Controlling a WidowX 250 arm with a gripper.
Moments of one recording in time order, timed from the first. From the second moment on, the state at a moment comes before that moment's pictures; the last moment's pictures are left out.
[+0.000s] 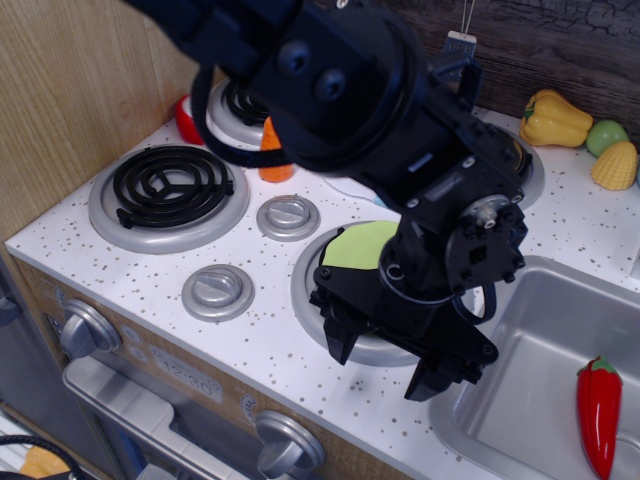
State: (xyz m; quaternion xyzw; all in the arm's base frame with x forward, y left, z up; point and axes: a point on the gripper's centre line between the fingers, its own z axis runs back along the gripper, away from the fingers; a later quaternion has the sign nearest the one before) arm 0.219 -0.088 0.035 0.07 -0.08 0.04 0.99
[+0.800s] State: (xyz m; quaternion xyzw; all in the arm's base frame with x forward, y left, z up) arm 0.258 0.008 0.083 0.18 -0.05 -0.02 0.98
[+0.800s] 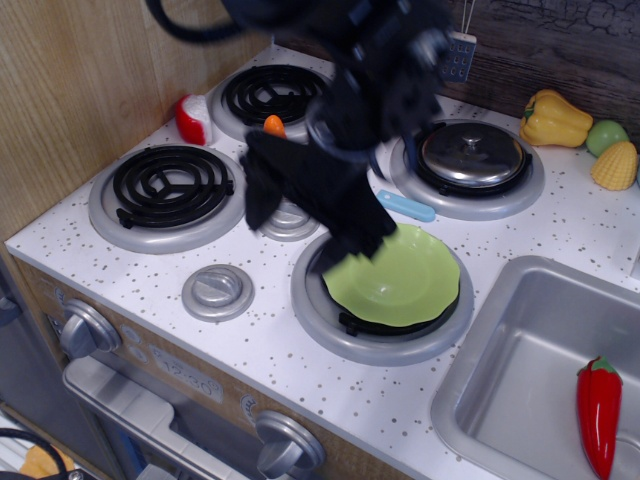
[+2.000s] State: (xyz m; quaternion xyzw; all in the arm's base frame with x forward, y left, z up) arm 0.387 0.096 0.036 0.12 -0.18 -0.10 0.97
